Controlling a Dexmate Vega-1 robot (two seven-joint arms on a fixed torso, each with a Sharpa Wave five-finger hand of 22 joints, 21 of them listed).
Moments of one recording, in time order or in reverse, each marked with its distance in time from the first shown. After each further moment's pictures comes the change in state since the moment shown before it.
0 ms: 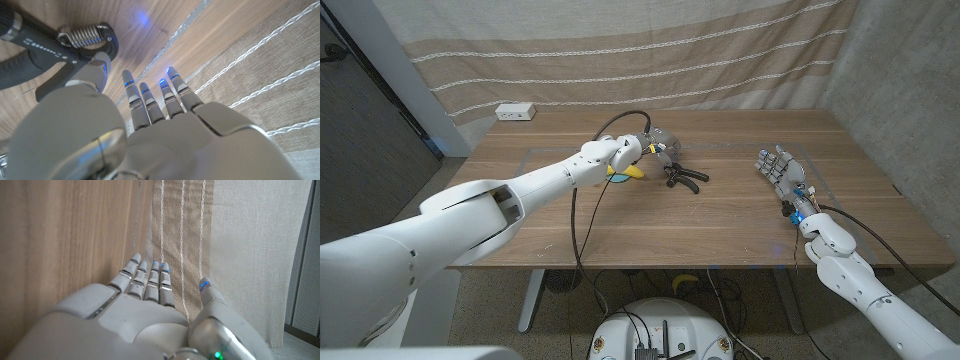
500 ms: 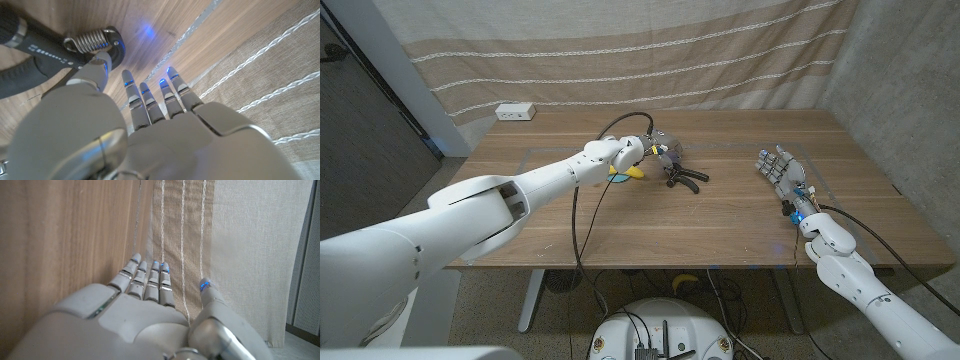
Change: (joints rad) left arm -0.025 -0.028 0.033 0.060 -0.020 -0.025 0.003; left_hand 0.017 0.010 -0.004 0.004 0.000 0.016 -0.005 0.000 0.000 0.009 -0.002 0.000 0.000 0.000 0.000 0.000 0.000 0.000 0.000 0.000 0.000; right arm 0.008 0.003 0.000 0.013 0.003 -0.001 0.008; right_hand 0.000 0.000 0.000 0.000 0.000 0.000 0.000 0.000 0.000 0.000 0.000 0.000 0.000 0.004 0.004 0.000 0.005 0.000 0.000 0.000 0.000
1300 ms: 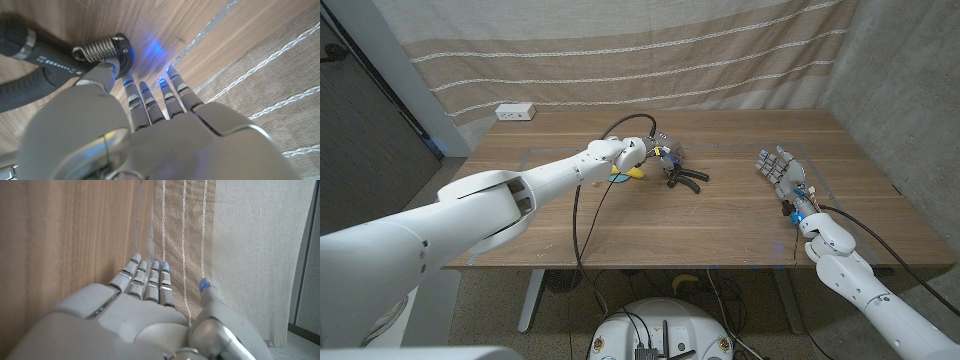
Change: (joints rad) left arm -0.028 -0.035 0.042 0.075 -0.025 -0.037 0.003; left_hand 0.066 0.021 -0.018 -0.004 0.004 0.079 0.015 0.025 0.003 0.023 -0.006 0.000 0.000 0.011 0.000 0.000 0.000 0.011 0.000 0.000 0.000; right arm 0.006 0.003 -0.001 0.012 0.001 -0.003 -0.006; right_hand -0.004 0.004 0.000 0.000 0.000 0.009 0.002 0.000 0.000 0.007 0.000 0.000 0.000 0.000 0.000 0.000 0.005 0.000 0.000 0.000 0.000
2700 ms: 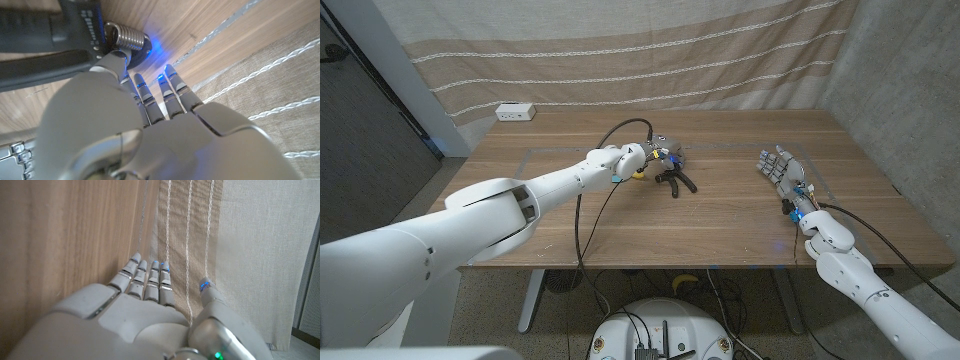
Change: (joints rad) left arm 0.043 -0.022 -0.025 0.065 -0.108 -0.002 0.050; left_hand 0.200 0.100 -0.108 0.009 0.032 0.115 0.055 0.148 0.020 0.185 0.000 0.012 0.019 0.087 -0.005 0.009 0.002 0.048 -0.027 0.012 0.010; right arm 0.024 -0.008 -0.012 0.015 -0.040 -0.013 -0.035; right_hand 0.000 0.000 0.000 0.000 0.000 0.009 0.002 0.000 0.000 0.009 0.002 0.000 0.000 0.011 0.000 0.000 0.004 0.004 0.004 0.000 0.000
